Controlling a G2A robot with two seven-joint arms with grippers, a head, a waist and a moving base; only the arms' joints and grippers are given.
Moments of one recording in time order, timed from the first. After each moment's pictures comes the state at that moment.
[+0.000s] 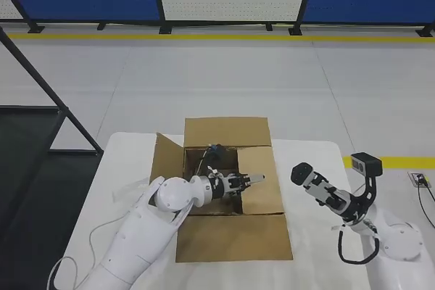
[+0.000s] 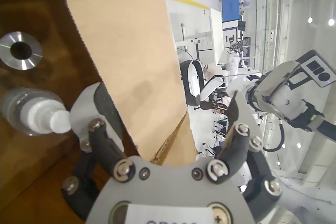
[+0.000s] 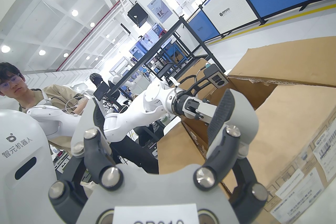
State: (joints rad) left arm 0.58 -1.35 -0.92 -1.22 0.00 0.00 -0.78; right arm -1.04 -1.27 1.64 -1.56 0.22 -0.71 1.02
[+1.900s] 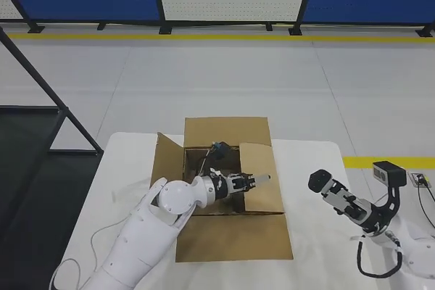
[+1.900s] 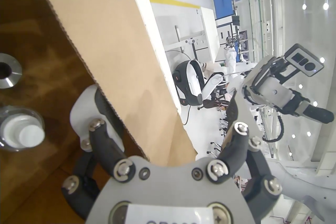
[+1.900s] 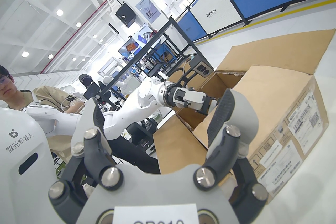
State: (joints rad) left arm 0.60 -1.37 -0.92 -1.28 0.05 -0.05 -0.73; right arm -1.16 -1.16 1.70 -1.67 0.24 -0.69 0.96
